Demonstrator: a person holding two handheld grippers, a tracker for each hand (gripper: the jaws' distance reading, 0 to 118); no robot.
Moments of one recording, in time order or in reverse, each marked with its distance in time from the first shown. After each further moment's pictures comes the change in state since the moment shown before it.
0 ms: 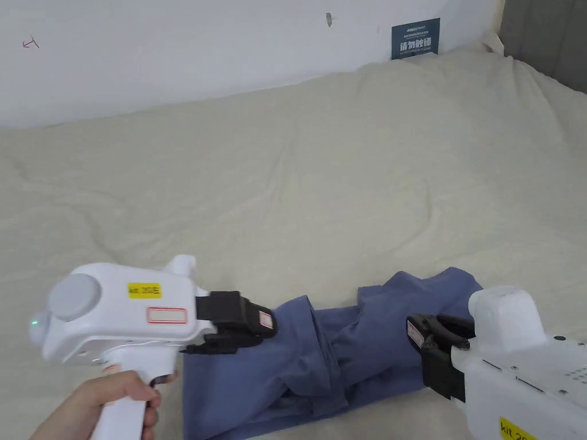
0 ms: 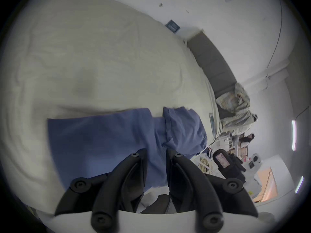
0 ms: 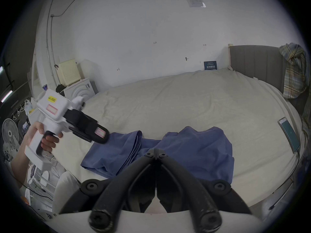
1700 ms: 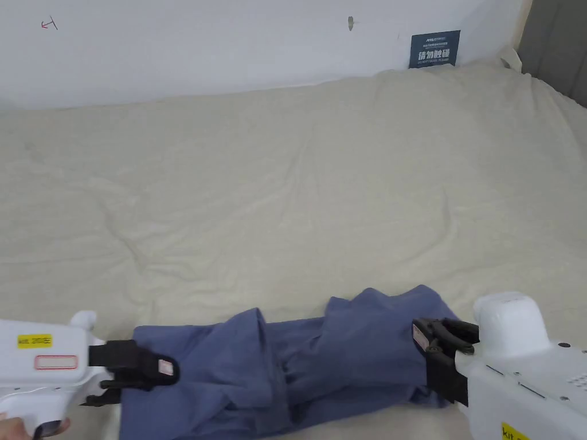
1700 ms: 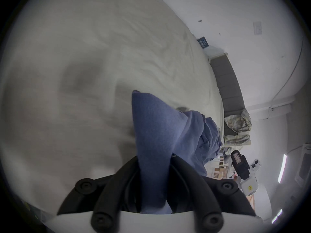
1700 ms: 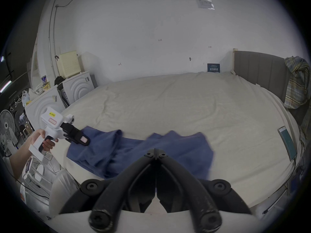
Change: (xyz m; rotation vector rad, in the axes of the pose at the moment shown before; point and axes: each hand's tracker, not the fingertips) left arm -0.145 -0.018 0.062 0.002 0.032 0.251; right arm -0.022 0.007 -0.011 -0.019 -0.034 0.054
